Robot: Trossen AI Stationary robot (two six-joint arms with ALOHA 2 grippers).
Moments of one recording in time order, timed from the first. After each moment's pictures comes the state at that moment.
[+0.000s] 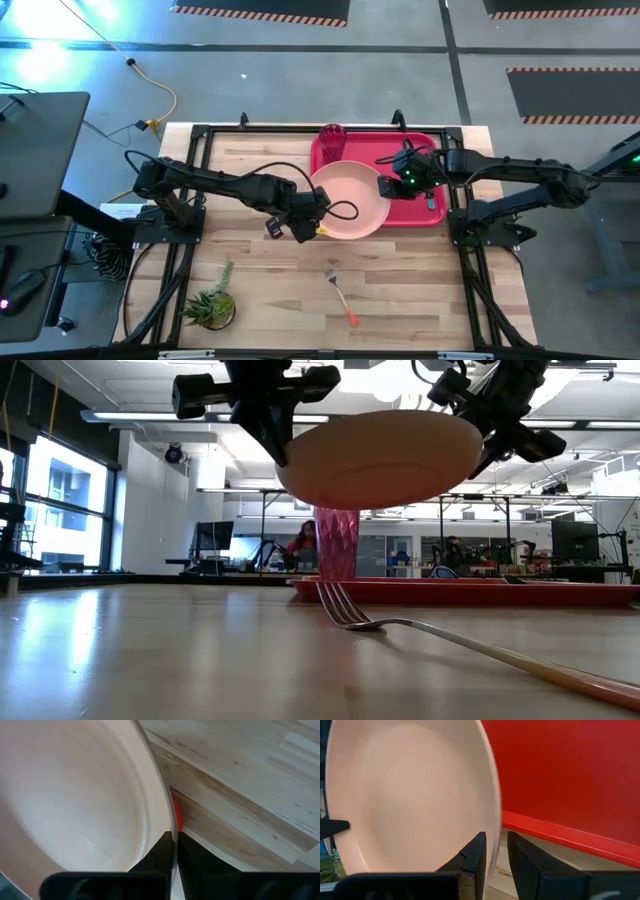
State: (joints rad) left arm -0.12 1.75 1.53 -0.96 -0.20 1.01; right arm -0.18 1.16 0.99 -0.88 -0.05 1.26
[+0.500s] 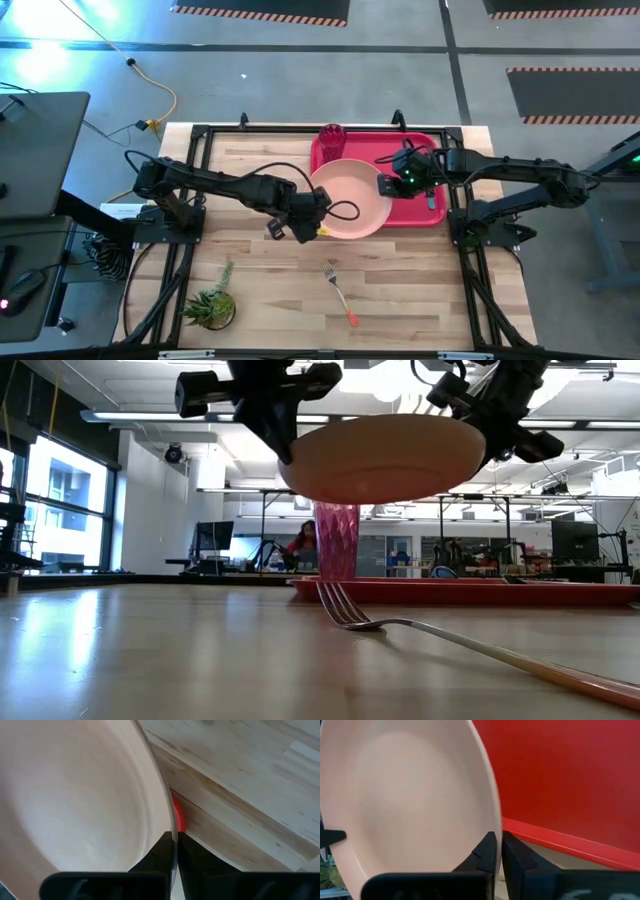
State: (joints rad) left arm -0.12 1.75 1.53 -0.94 -0.20 0.99; right arm -0.18 1.16 0.99 -0.87 -0.03 1.24
